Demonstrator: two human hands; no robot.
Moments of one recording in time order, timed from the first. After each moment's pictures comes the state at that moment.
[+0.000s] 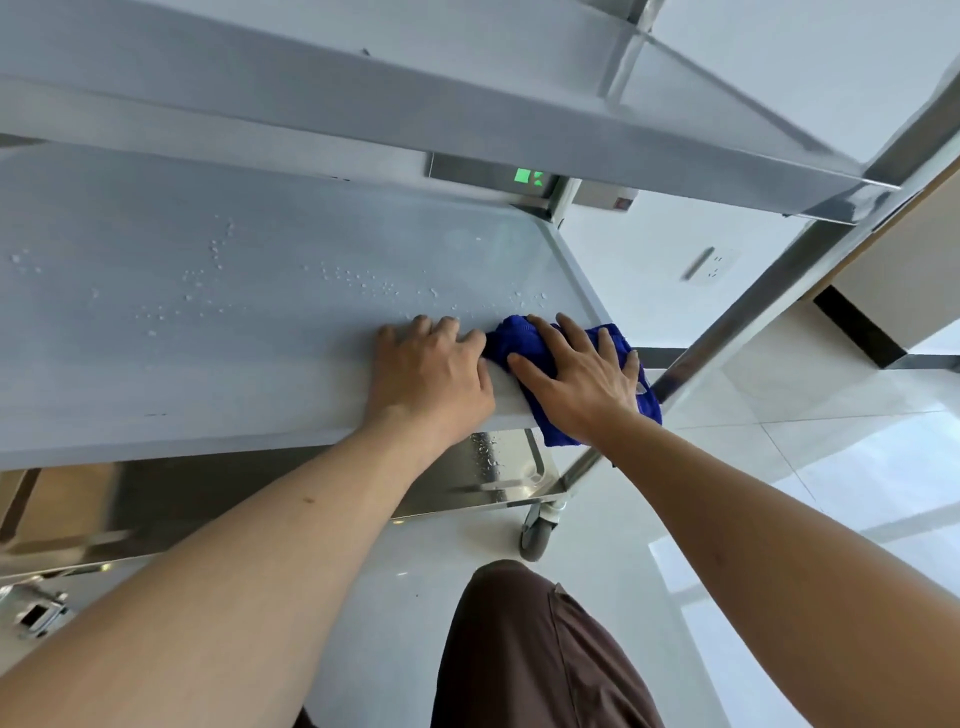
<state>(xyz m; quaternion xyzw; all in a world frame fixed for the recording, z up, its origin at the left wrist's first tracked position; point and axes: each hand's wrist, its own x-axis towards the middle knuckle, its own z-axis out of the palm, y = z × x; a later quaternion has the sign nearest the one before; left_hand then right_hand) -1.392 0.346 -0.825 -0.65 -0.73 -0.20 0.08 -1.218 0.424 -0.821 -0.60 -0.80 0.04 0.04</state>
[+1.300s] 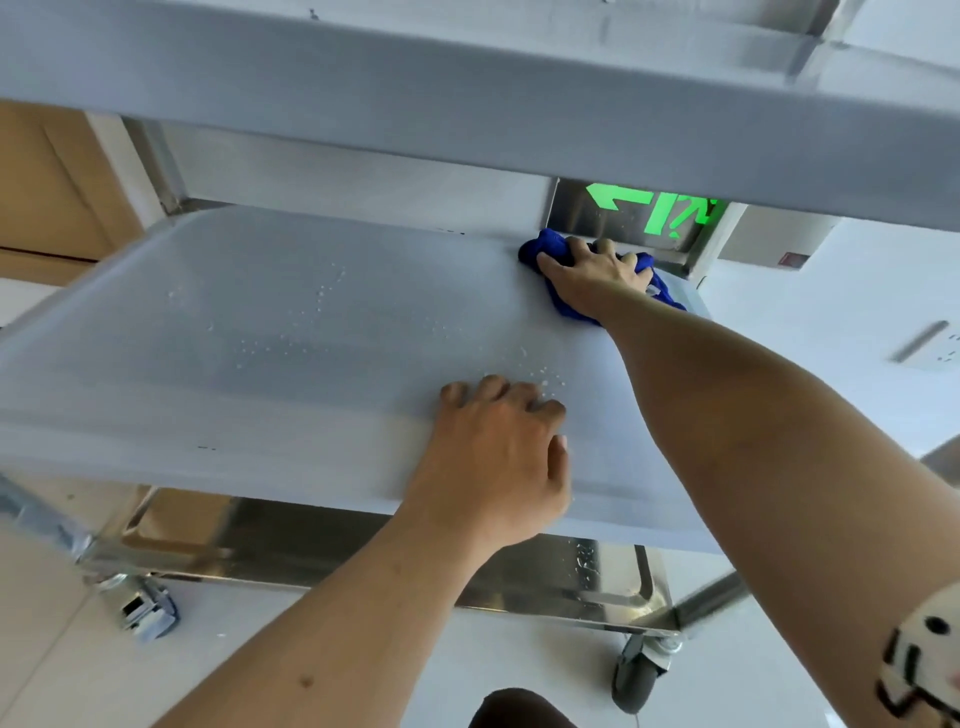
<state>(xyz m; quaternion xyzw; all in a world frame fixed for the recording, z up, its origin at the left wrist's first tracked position) -1.385 0.344 -0.813 -0.62 -0.76 -0.17 0.06 -1.386 0.635 -0.806 -0.54 -0.83 0.08 0.07</state>
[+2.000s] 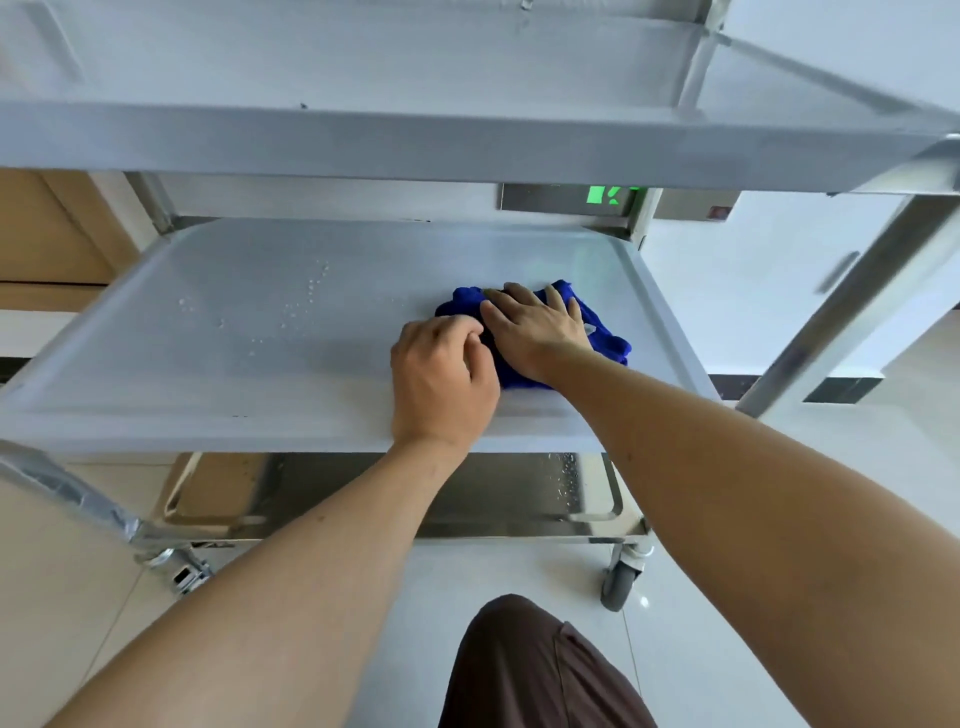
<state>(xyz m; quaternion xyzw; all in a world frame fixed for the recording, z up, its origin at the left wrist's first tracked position) -1.384 0.333 -0.806 -0.47 -0.73 -0.48 0.10 -1.323 0.479 -0.811 -0.44 -0.88 0.14 0.08</state>
